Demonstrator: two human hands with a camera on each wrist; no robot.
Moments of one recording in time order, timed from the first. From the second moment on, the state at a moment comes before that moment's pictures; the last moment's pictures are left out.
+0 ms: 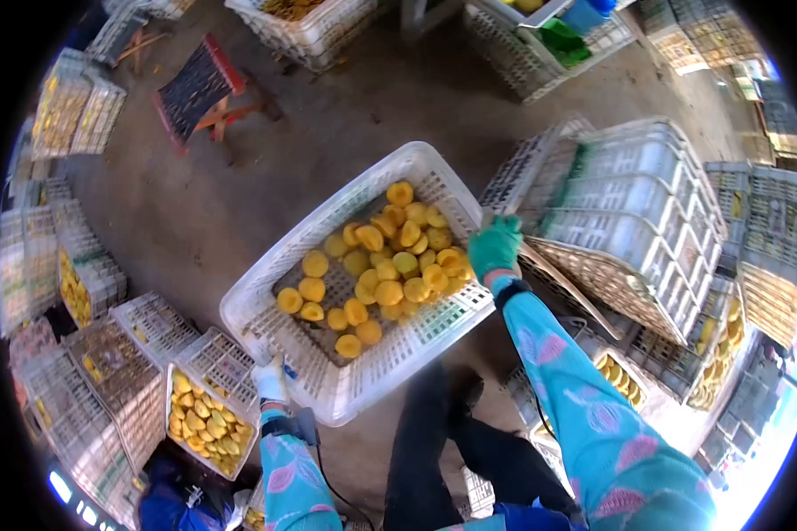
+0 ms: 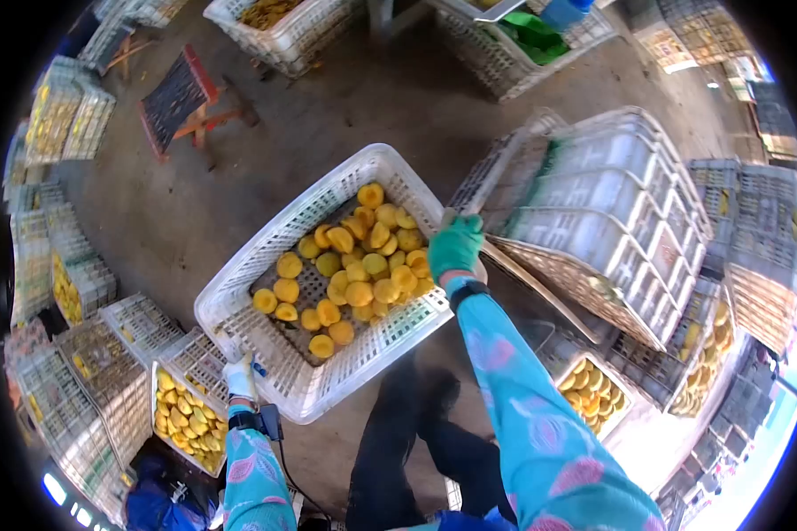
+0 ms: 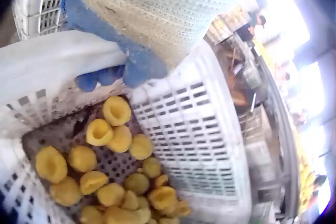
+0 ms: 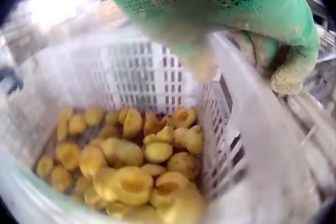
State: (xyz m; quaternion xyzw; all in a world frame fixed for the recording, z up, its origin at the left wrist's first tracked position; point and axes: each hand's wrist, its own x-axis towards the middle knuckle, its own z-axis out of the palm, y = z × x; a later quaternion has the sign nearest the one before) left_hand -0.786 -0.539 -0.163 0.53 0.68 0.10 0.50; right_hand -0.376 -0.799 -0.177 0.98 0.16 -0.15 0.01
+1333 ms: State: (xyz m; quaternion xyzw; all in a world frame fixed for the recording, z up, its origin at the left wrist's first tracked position) left_hand -0.598 -0.842 -0.051 0.75 0.37 -0.49 0.25; right_hand -1.032 -1.403 -0.144 0.62 -0.65 -0.41 -0.15
